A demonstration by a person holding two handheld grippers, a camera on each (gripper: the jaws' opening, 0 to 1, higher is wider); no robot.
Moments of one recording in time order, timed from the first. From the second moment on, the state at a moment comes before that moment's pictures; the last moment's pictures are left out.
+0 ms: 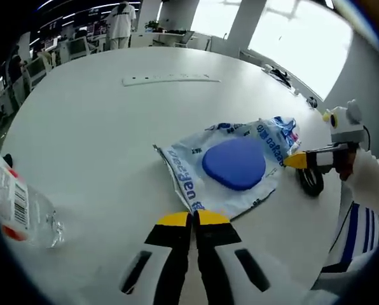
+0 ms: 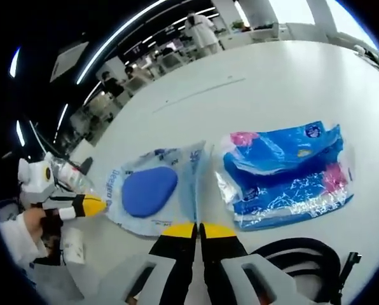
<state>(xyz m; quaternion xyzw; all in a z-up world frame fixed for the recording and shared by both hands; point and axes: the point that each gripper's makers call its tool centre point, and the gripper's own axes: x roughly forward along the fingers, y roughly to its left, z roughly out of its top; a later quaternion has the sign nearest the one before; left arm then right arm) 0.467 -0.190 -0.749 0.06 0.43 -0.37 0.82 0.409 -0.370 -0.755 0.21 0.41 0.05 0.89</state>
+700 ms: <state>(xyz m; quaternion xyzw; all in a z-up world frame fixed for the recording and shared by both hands) 0.469 -0.156 -0.689 0.07 0.32 -0.35 0.88 0.400 -0.358 -0.688 0.22 0.29 0.10 0.93</state>
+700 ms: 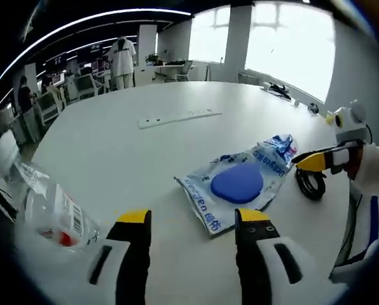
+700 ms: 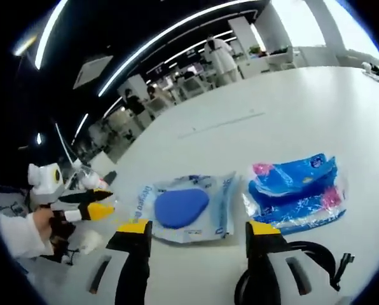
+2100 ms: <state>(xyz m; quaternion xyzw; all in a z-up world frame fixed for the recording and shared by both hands) 0.410 -0.078 -0.673 0.03 0.32 -0.33 0.89 0.314 -0.415 -0.672 0.21 0.26 0.06 0.94</state>
